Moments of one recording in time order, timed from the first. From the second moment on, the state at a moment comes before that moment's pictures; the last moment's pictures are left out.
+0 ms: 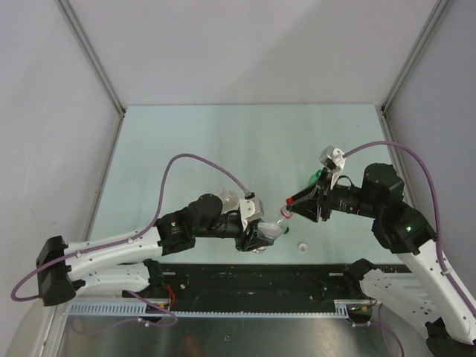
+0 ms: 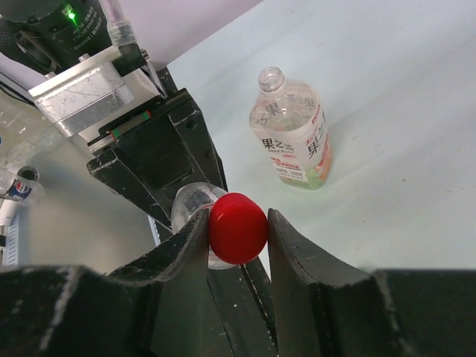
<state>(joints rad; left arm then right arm) -1.15 1.03 0.73 0.04 0.35 -0.09 0.56 0.73 1.03 -0.56 -0.64 0.19</state>
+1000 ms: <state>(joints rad) -1.12 1.05 0.73 0.04 0.39 -0.11 0.56 0.72 1.03 -0.58 -0.64 0.15</state>
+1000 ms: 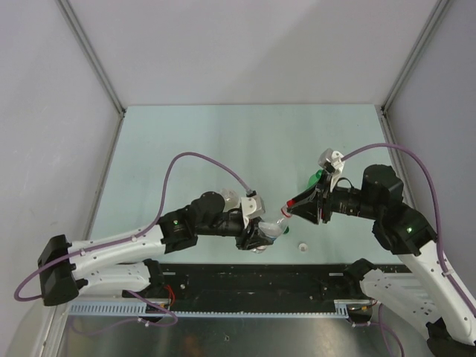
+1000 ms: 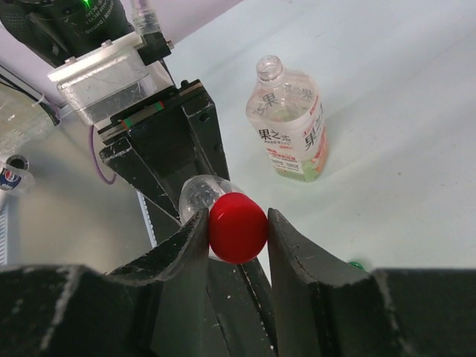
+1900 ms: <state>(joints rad) -1.10 1.09 0.73 0.04 0.40 -0.12 0.61 0.72 1.03 -0.64 -0.52 0.12</state>
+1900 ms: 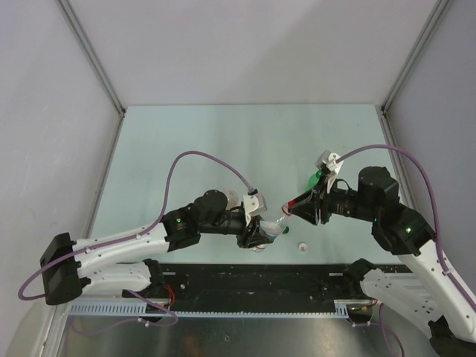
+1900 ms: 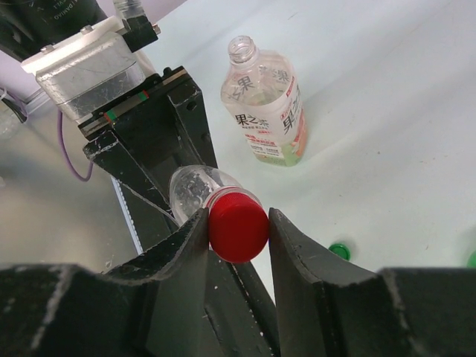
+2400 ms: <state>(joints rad) -1.10 1.09 0.73 0.03 0.42 -0.12 0.61 0.75 1.03 -0.62 -0.55 0.12</state>
